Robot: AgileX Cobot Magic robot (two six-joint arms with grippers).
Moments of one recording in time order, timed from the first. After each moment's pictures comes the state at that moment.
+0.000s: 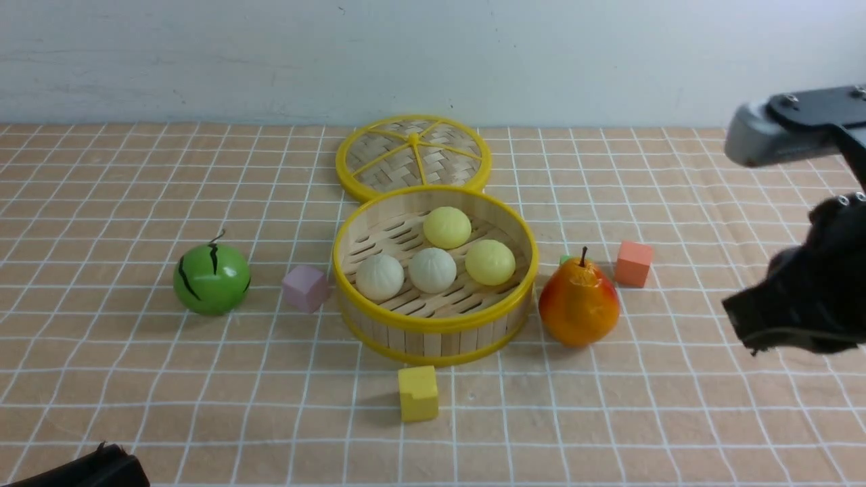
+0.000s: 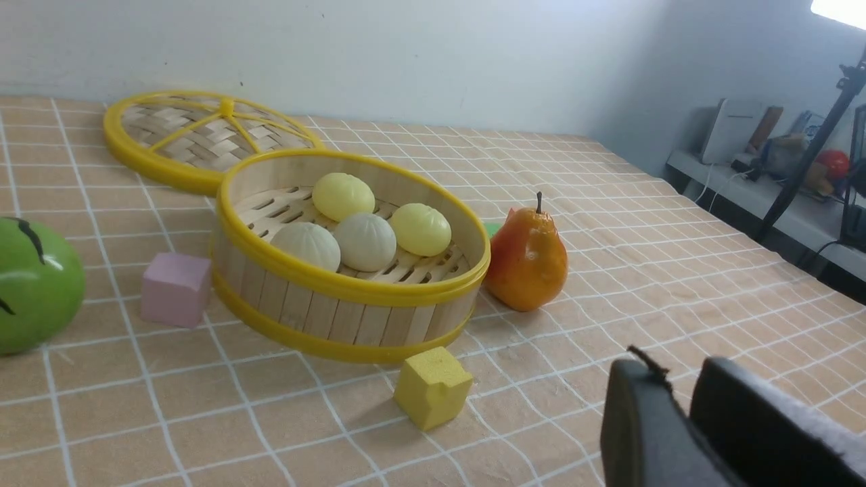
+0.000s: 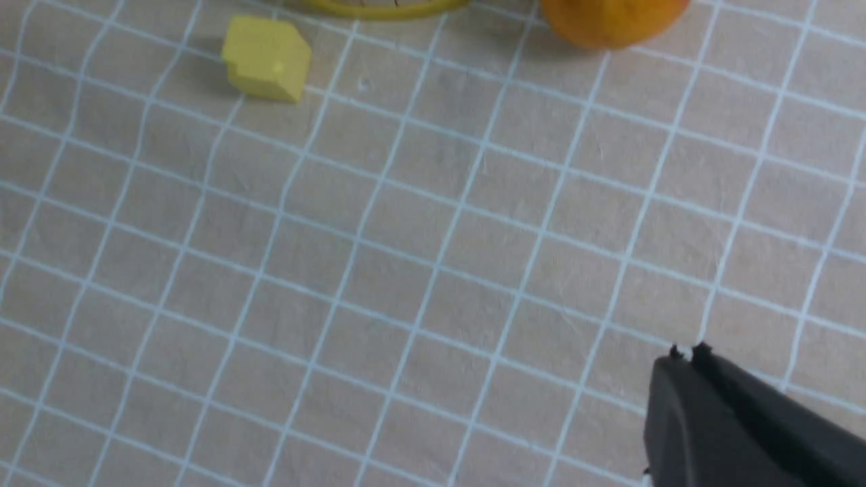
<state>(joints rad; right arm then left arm) 0.46 1.14 -1.13 0.07 1.11 0.12 -0.61 0.16 -0.17 -0.14 0.12 -0.16</state>
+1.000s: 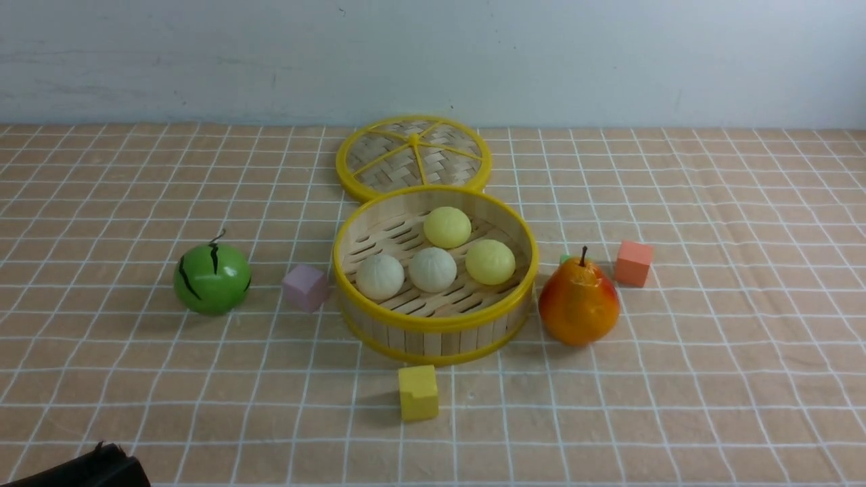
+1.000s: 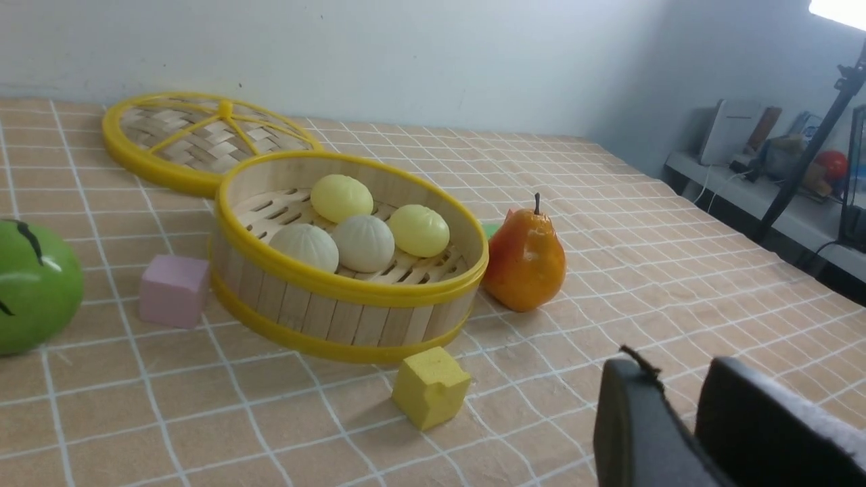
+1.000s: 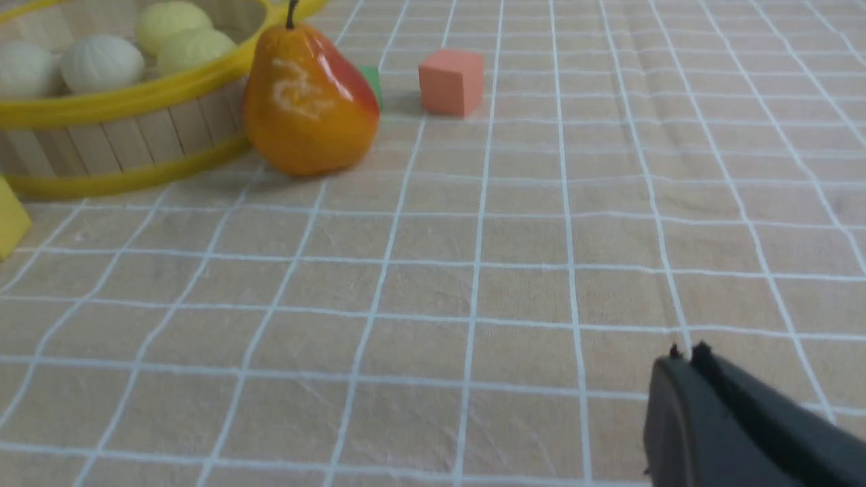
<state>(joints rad) 0.10 -0.01 0.02 0.01 0.37 0.03 -0.61 0.16 -0.17 -0.14 0.12 -0.16</state>
